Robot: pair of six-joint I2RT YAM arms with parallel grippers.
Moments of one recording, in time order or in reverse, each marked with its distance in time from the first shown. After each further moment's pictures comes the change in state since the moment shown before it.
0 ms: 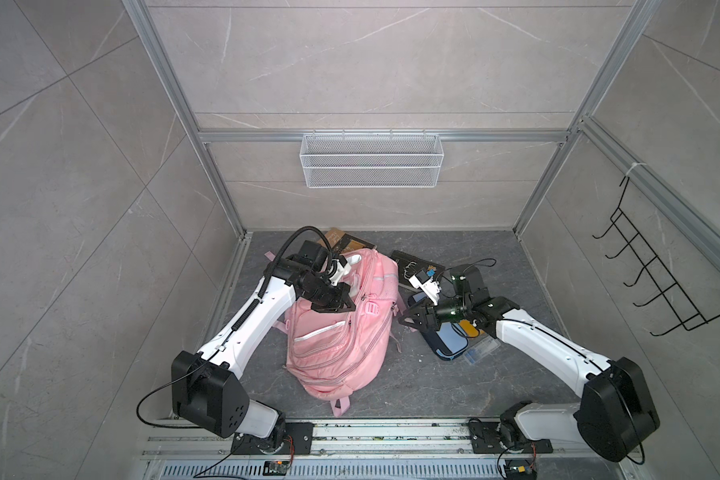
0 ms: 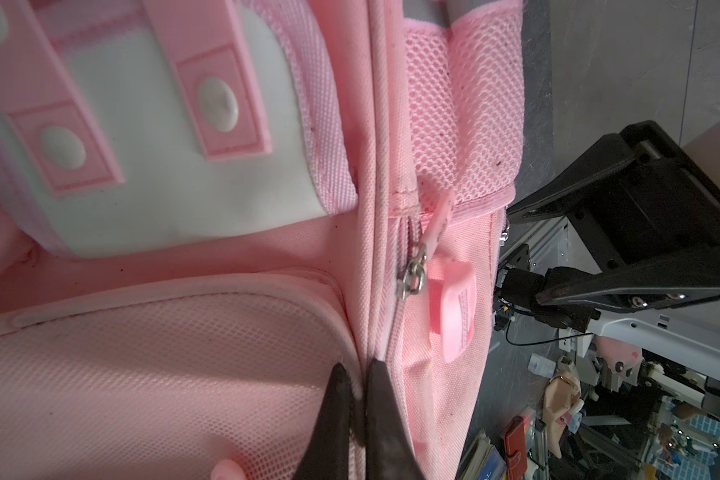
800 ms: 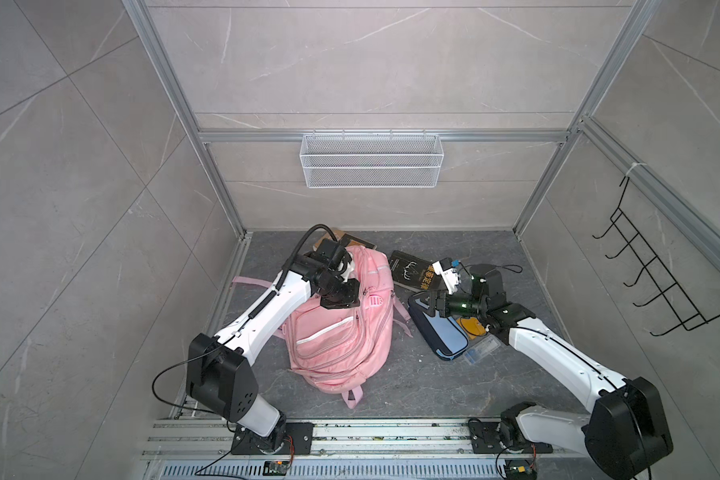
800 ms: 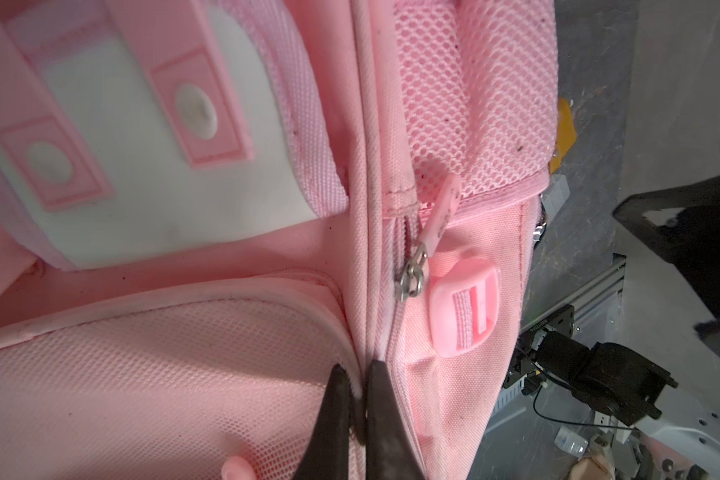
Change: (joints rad) left arm -0.082 0.077 0.056 0.045 -0.192 -0.142; right arm -0.101 -0.121 -0.113 0.182 0.150 0.321
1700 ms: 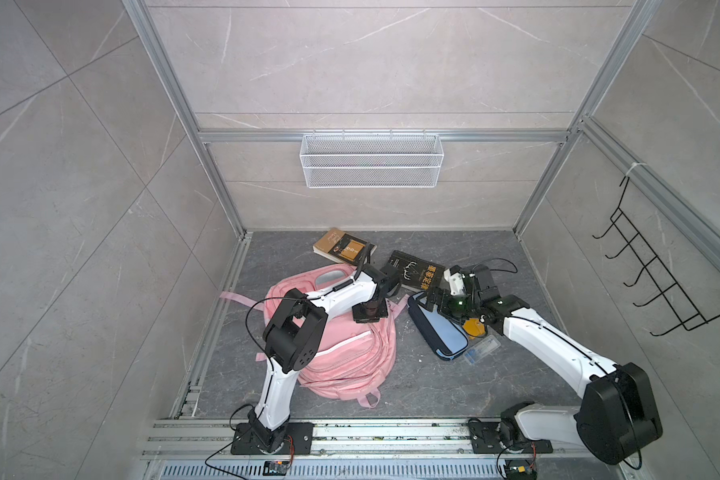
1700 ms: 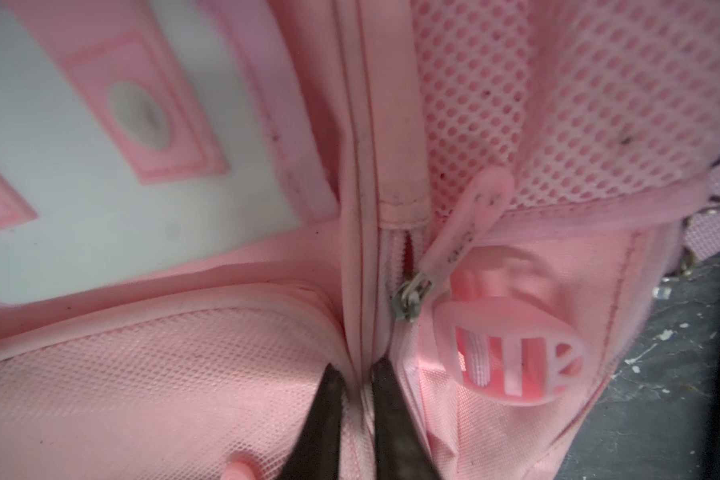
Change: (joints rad) left arm -0.266 0.506 0.181 -0.040 -0.493 -0.482; right arm 0.000 0.097 0.113 -0.306 0.342 0.239
